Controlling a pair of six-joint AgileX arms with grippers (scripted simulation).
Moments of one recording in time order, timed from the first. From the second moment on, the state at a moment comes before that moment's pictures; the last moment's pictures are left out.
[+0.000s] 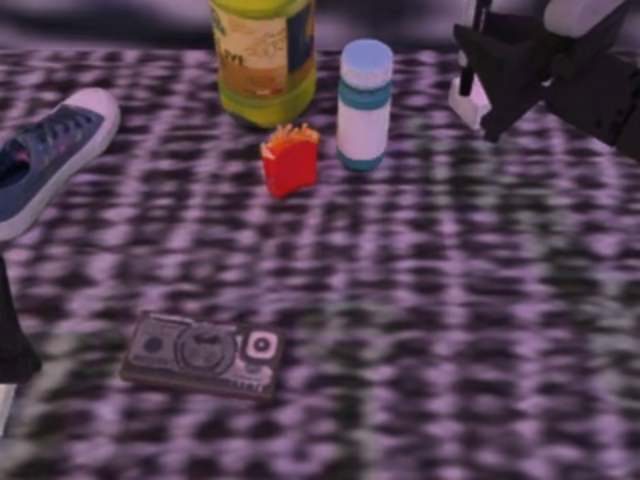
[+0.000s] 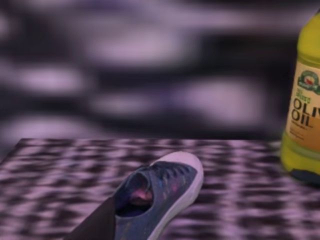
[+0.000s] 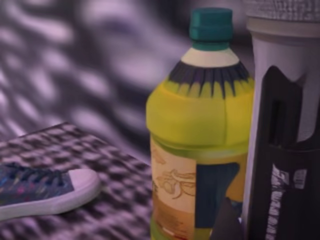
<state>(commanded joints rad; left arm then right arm) 0.00 0.00 0.00 0.00 0.00 0.00 0.24 1.74 0.86 0.89 -0.53 0.02</state>
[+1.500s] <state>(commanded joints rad) 0.00 0.00 0.00 0.00 0.00 0.00 0.62 1.52 0.83 0.73 -0.16 0.03</state>
